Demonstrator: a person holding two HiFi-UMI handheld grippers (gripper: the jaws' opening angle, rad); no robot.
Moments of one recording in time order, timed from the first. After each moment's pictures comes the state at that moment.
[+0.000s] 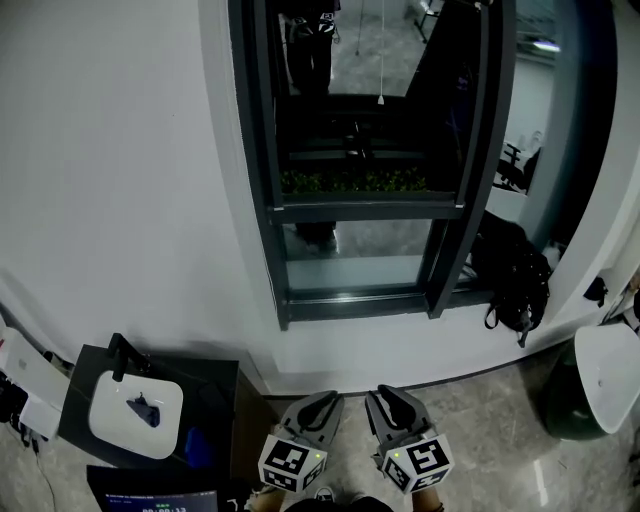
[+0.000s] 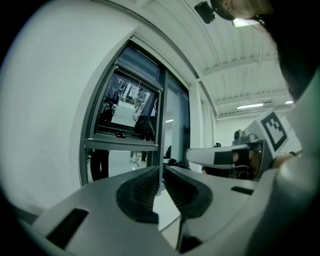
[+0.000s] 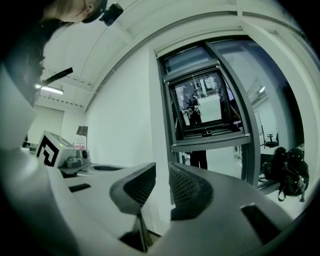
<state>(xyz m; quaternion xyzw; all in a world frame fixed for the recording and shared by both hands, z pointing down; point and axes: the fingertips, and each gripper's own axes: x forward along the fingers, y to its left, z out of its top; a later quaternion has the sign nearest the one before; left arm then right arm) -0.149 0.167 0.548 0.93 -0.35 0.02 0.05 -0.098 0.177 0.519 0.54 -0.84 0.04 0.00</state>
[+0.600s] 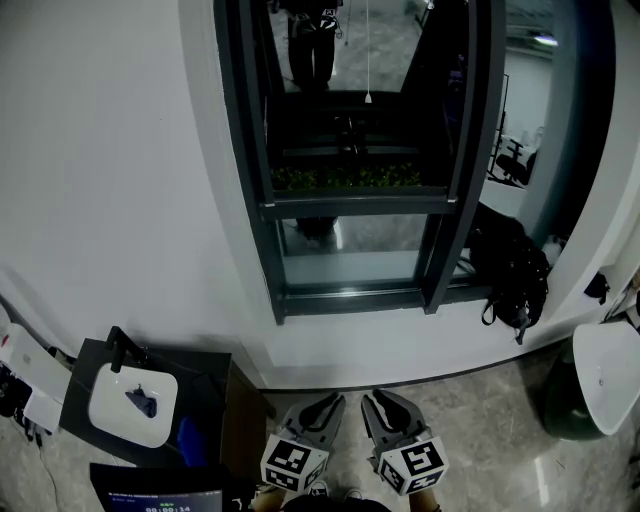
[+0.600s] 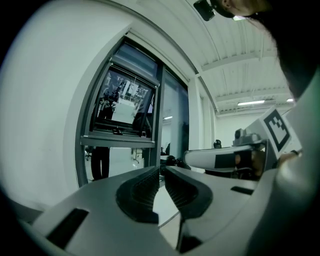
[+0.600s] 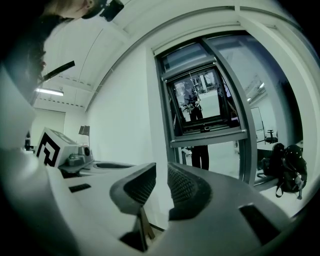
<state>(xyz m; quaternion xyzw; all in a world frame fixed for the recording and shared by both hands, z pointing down) -0.105 0.193 0.553 0.93 -0.36 0.04 0.06 -0.065 0.204 0.529 0.53 -0.85 0.07 0.01</state>
